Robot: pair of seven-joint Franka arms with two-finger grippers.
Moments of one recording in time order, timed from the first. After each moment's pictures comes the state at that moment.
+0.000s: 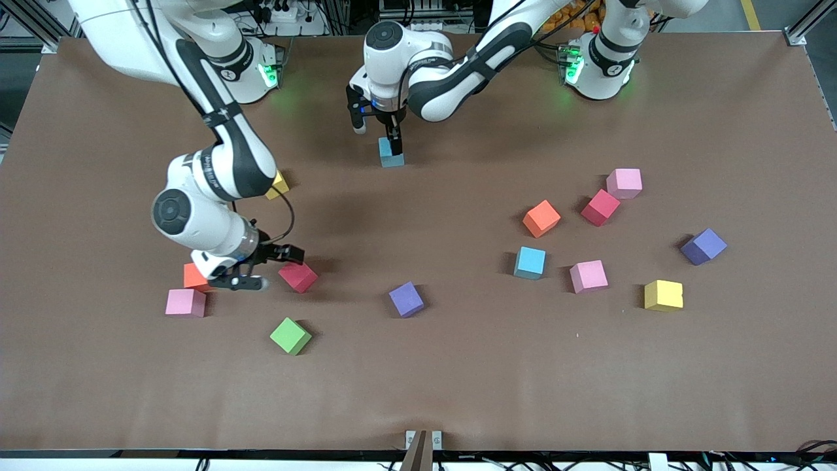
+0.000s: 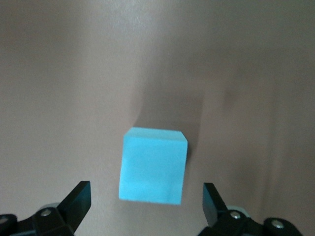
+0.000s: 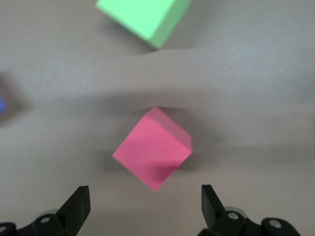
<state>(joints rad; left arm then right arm) -0.59 0.64 -0.66 -1.83 0.53 2.36 -0.14 0.21 0.42 0.09 -1.92 0.20 2.33 0.13</state>
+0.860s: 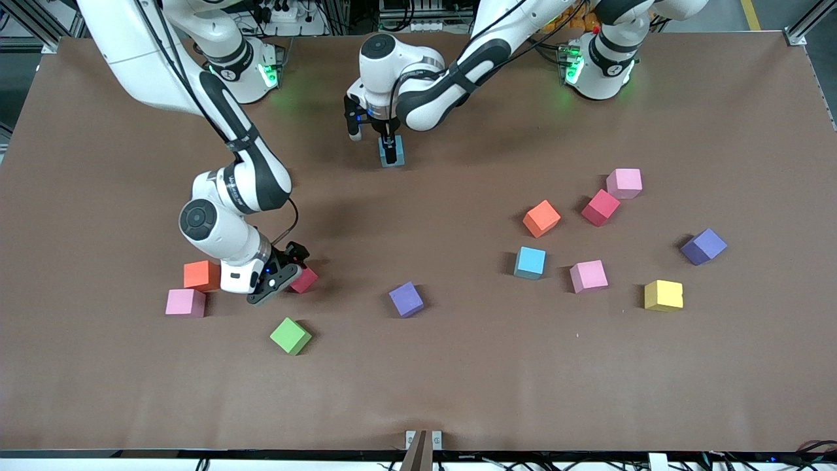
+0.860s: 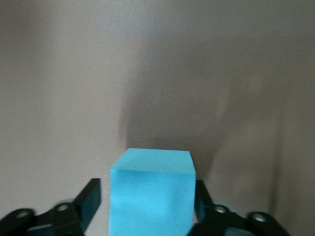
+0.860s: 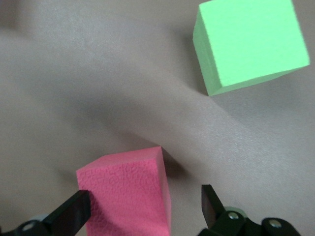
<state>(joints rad) -0.66 0.73 -0.60 -1.79 0.68 2.39 -0.22 0.21 0.55 0.09 -1.93 0.13 2.57 -0.47</state>
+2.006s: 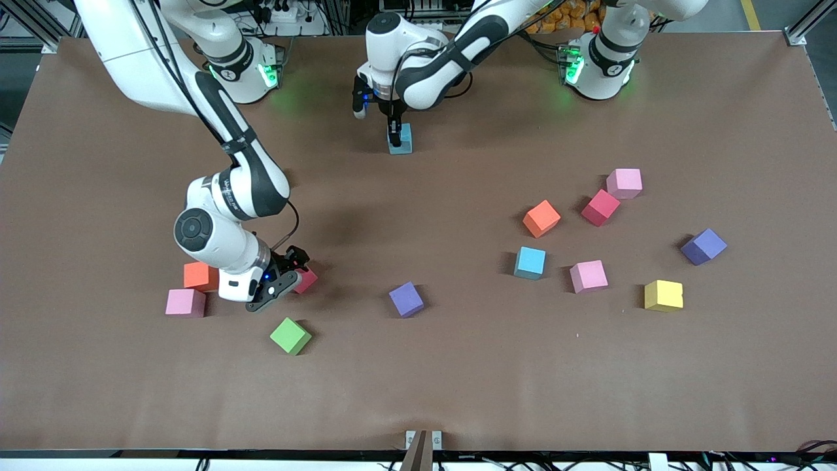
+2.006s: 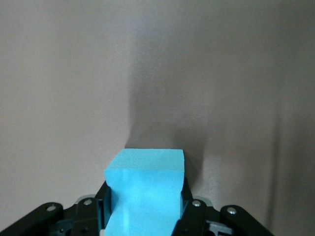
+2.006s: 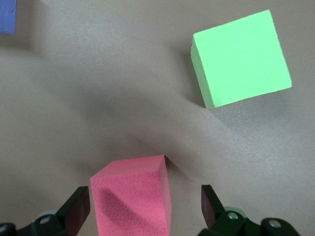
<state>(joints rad) -0.70 0.65 -0.62 -1.91 0.71 2.39 -0.18 0.20 0.56 0.09 -1.83 0.14 2.44 -0.44</state>
